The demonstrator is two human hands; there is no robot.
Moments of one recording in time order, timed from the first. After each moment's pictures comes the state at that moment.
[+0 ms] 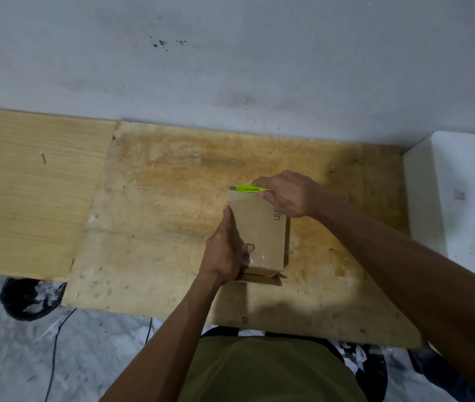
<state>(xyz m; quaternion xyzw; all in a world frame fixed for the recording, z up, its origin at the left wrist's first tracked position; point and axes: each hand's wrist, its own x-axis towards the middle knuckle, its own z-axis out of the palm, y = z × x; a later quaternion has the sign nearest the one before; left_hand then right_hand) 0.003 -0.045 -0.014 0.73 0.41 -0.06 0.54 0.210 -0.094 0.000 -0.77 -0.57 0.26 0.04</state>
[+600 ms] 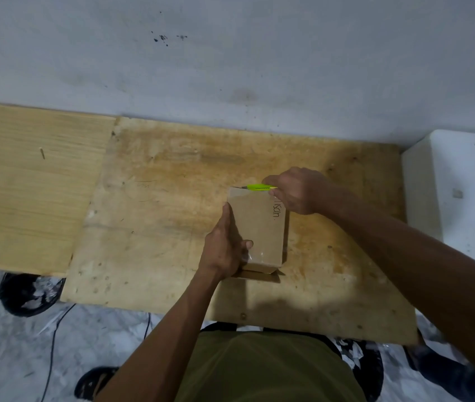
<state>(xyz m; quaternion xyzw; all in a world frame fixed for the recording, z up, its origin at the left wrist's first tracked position) 0.002 -0.043 -0.019 0.75 0.40 -0.06 0.52 0.223 -0.107 0.000 -0.78 -0.59 0.23 -0.01</state>
